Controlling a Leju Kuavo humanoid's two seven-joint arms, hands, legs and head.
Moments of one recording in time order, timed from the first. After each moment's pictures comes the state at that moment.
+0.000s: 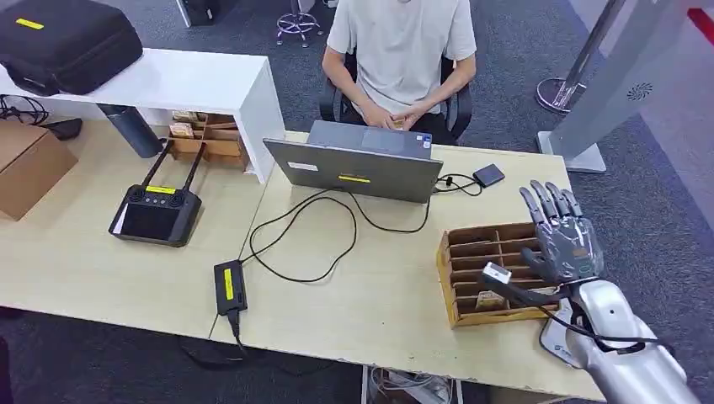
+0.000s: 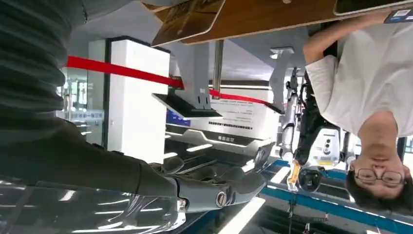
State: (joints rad) left arm -0.02 0.09 -1.39 -0.32 0.79 0.13 -0.03; right arm -0.41 -0.46 0.48 -1.13 1.16 -0.56 -0.08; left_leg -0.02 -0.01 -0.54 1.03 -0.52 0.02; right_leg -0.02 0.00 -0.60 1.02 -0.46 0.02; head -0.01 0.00
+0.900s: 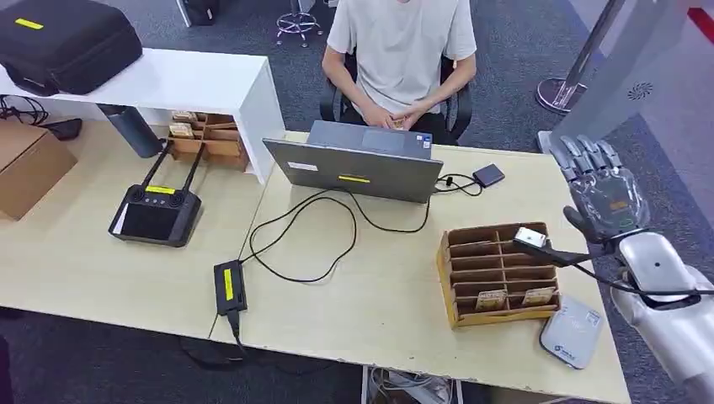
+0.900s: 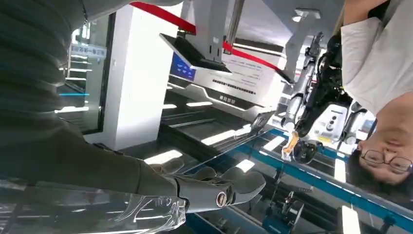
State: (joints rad) left arm -0.02 0.09 -1.39 -0.32 0.79 0.13 -0.03; right arm -0.64 -0.61 0.59 -1.08 1.20 -0.50 -0.10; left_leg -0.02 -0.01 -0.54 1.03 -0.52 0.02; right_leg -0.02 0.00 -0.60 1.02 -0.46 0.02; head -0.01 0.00
